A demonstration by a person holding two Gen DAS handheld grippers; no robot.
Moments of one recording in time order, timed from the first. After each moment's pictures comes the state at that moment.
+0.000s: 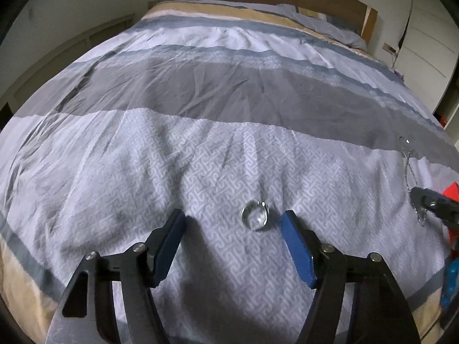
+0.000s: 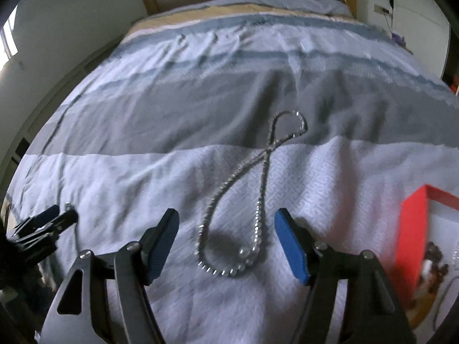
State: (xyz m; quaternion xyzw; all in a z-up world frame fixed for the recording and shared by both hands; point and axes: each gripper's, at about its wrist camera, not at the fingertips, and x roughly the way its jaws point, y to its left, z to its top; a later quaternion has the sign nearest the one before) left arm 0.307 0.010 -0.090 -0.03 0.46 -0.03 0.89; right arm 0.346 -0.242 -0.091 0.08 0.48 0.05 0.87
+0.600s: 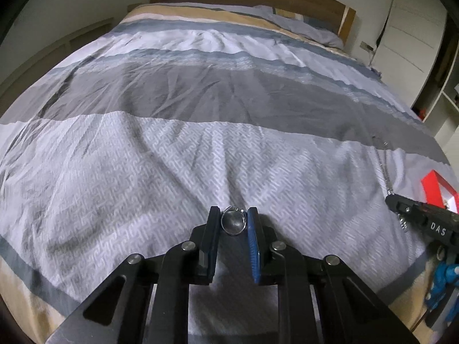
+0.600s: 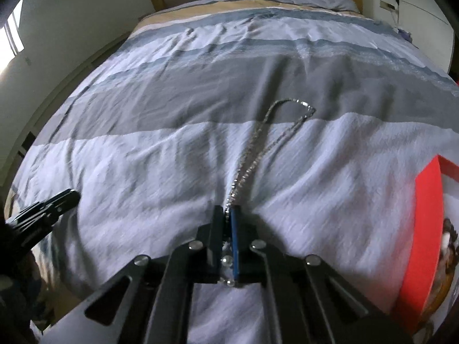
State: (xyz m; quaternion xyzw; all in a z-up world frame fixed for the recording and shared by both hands) left arm 0.293 0.004 -0.082 -0.03 0.45 -0.10 0.89; right arm 0.310 -0.230 -0.088 0.09 0.47 0.09 0.88
